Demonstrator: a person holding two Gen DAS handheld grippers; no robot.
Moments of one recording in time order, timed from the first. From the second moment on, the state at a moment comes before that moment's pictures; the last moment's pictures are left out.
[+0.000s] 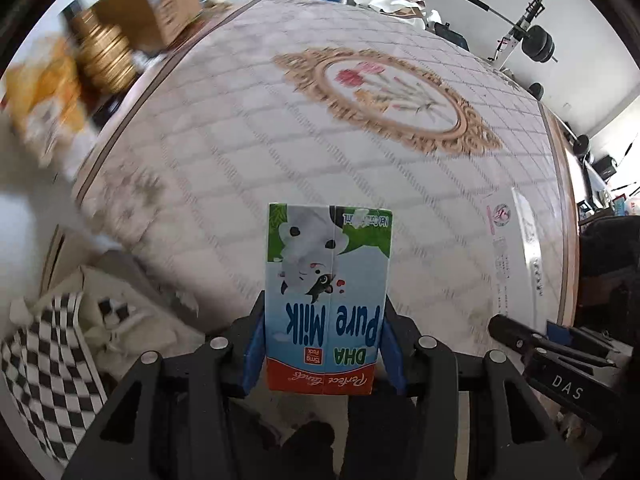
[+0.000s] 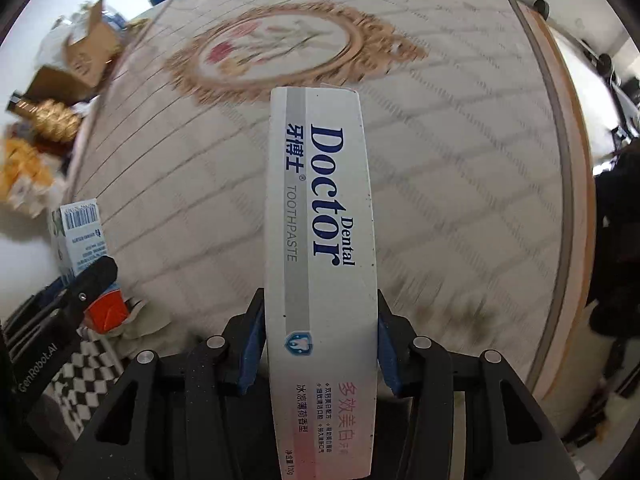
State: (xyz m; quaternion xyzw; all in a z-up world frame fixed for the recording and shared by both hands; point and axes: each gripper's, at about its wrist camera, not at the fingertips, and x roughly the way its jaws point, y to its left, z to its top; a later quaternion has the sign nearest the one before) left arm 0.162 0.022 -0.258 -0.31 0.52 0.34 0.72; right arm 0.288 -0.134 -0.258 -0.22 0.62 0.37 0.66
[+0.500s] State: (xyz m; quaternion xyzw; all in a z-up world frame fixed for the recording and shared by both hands) left arm 0.014 -0.029 -0.432 -0.44 0.58 0.30 0.61; right arm 0.122 -0.204 -0.425 -0.26 0.72 0.38 0.52
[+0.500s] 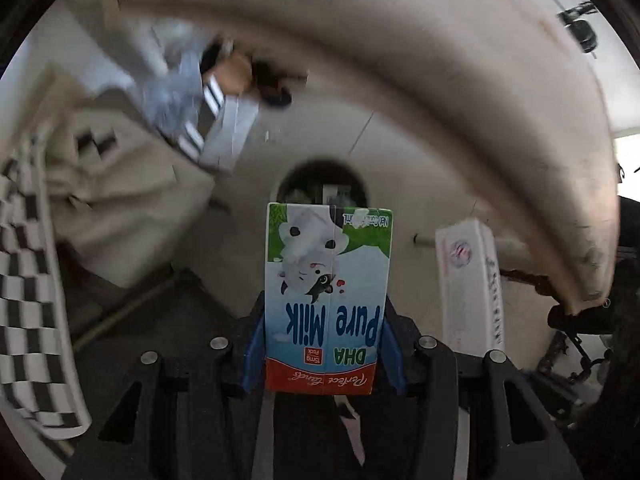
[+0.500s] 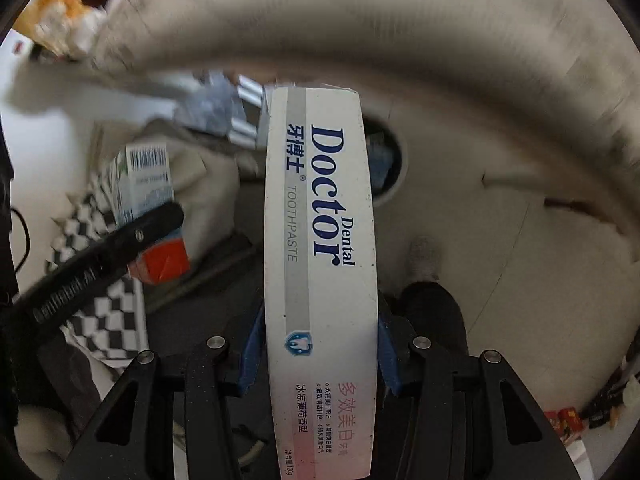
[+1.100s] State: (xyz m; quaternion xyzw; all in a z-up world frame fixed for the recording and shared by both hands) left arm 0.046 0.064 -0.754 -0.54 0.59 0.22 0.56; right arm 0.212 -0.116 -0.782 -0.20 0.74 0.34 0.55
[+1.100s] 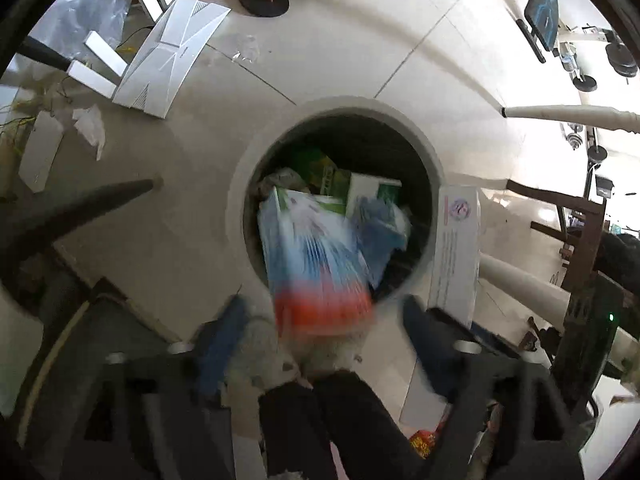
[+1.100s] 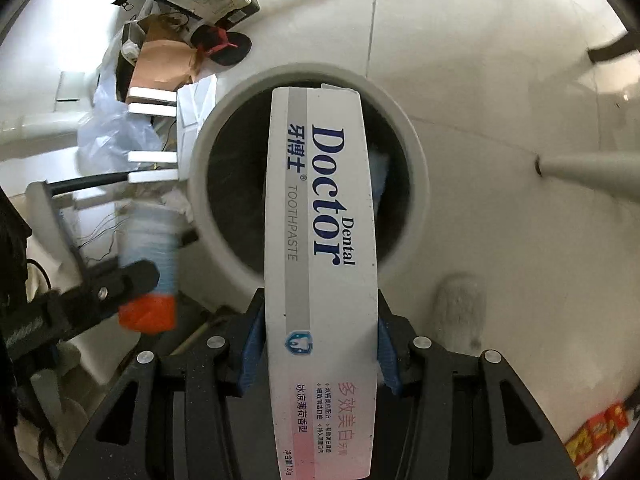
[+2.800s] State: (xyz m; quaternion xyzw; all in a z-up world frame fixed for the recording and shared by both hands) left arm 0.038 -0.068 -0.218 -0.32 0.60 0.15 0.72; right arm 0.187 -0.270 -0.227 -0.14 0.68 0.39 0.60
